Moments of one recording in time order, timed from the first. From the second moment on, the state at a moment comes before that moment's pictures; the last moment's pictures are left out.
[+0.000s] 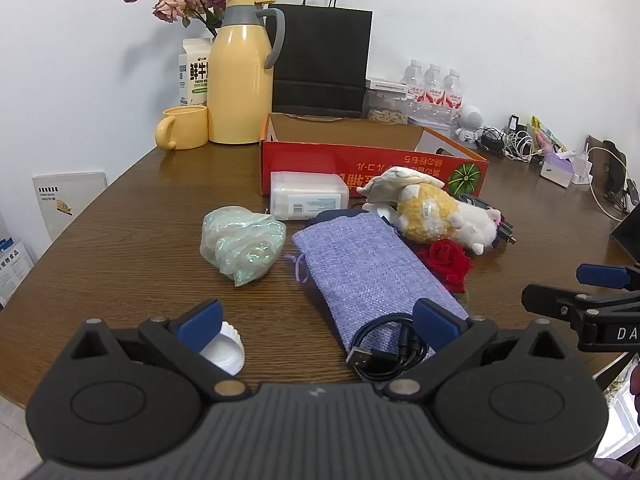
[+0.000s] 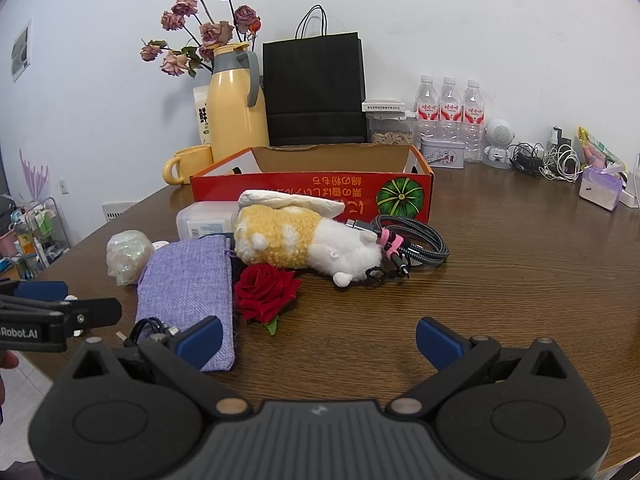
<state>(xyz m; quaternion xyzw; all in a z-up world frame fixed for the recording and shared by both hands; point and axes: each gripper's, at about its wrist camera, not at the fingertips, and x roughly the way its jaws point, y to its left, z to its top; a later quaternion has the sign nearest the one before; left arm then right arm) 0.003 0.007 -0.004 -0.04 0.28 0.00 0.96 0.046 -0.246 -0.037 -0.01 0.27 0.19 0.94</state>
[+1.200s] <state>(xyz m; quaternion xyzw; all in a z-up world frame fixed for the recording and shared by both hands) 0.003 0.066 -0.031 -0.07 0.31 0.05 0.95 0.040 -0.188 -0.046 -0.06 0.27 0.26 0.93</state>
